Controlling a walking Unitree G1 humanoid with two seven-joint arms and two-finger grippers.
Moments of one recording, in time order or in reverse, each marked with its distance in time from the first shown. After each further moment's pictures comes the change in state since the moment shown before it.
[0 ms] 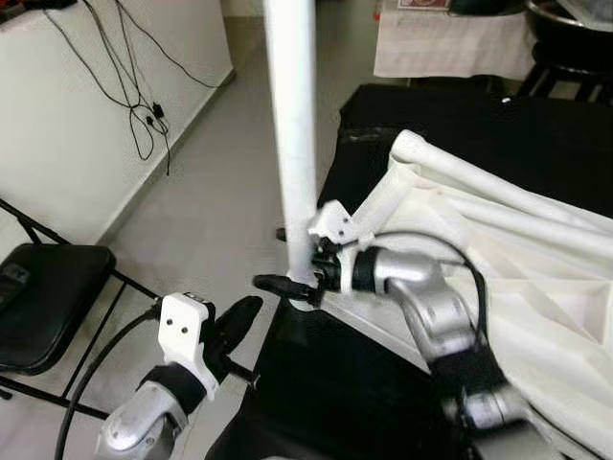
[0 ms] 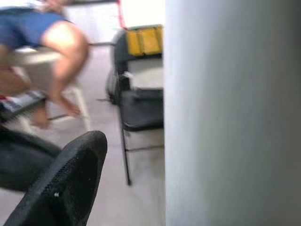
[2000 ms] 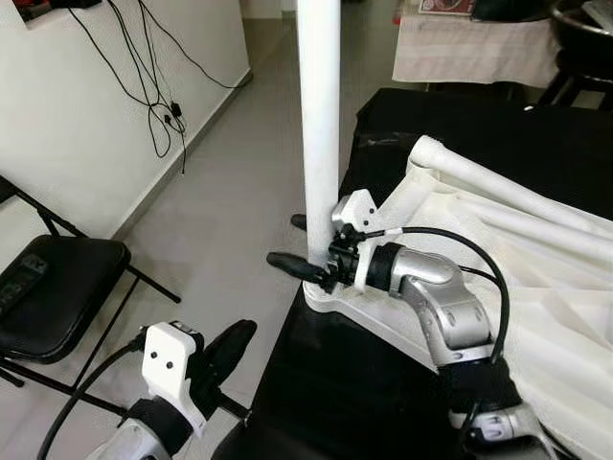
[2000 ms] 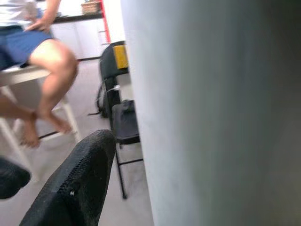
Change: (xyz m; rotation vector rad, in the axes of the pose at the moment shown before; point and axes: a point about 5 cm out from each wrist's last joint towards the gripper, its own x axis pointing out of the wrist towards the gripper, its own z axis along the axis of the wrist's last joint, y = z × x) left arm -0.027 -0.010 0.000 0.017 -0.004 -0.005; right arm -0.026 0.003 -0.008 0.060 -0.046 -0.178
